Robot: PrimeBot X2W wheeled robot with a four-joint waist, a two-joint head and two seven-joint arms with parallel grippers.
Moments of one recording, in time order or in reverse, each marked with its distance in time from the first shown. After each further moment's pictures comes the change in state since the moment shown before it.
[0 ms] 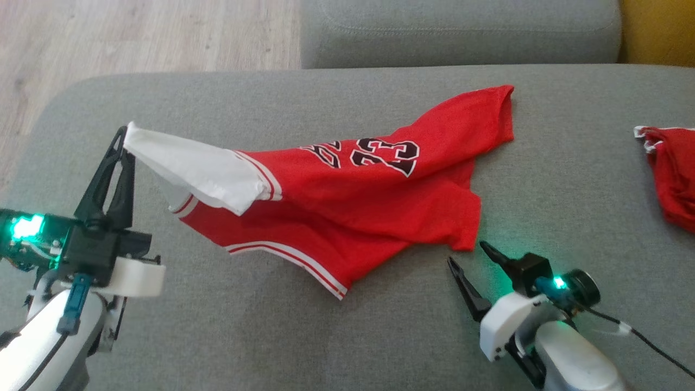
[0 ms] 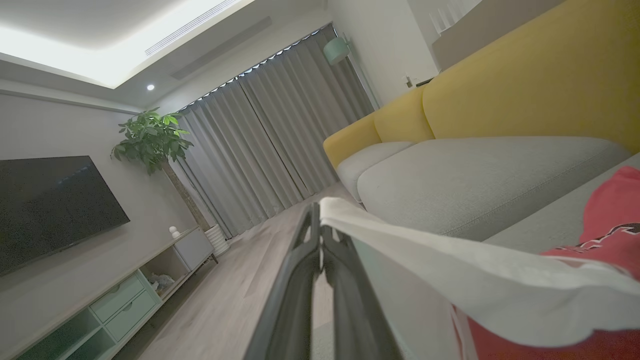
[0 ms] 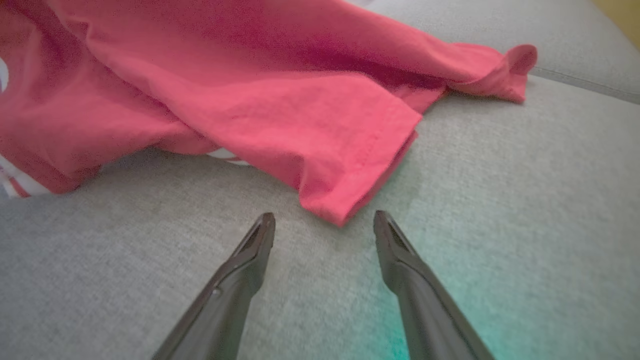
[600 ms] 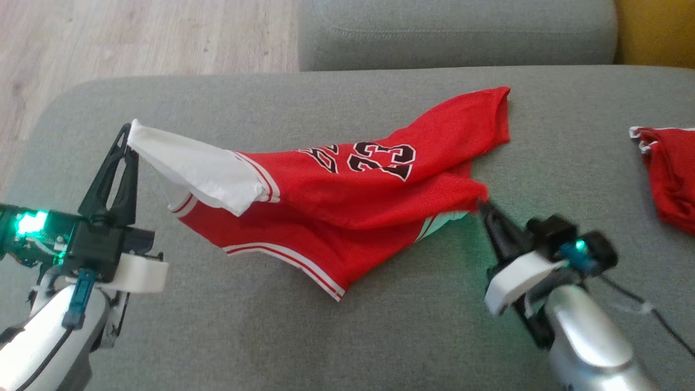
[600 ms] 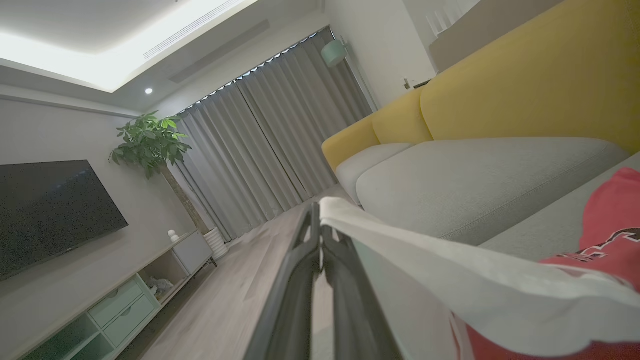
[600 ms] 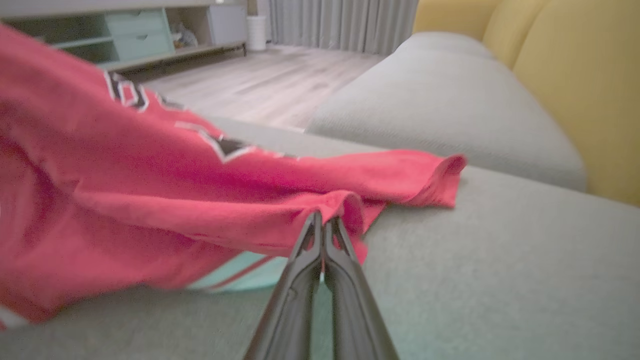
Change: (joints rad) left arm -0.024 -0.009 -0.017 0.024 0.003 -0.001 -0.002; right arm -0.022 0.032 -0.162 -0.142 -0.083 0.000 0.000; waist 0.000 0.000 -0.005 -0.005
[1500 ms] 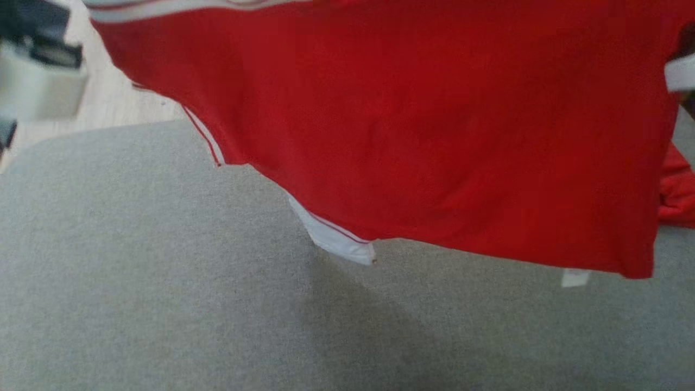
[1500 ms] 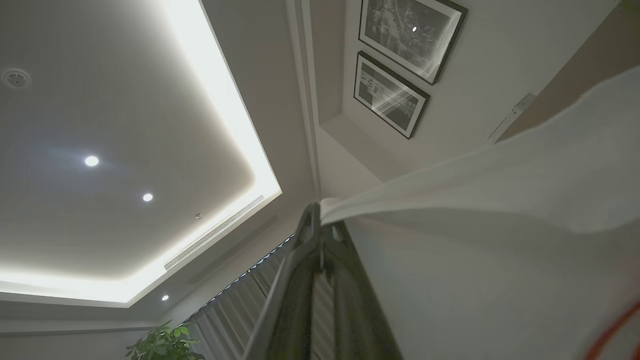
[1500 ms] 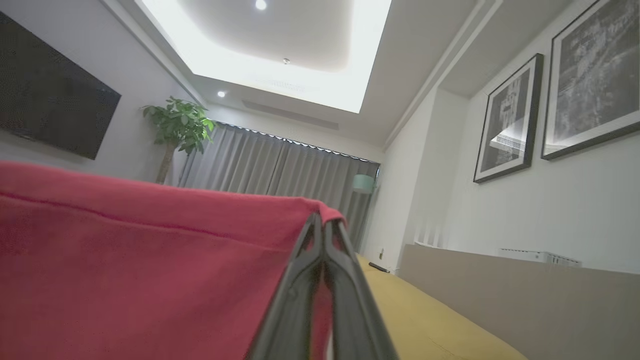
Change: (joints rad) left arm -0.547 0.088 0.031 -0.103 0.072 -0.232 0.098; right arm -0.356 -0.302 -0.199 -0.481 0.130 0.000 0.132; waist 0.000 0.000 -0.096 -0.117
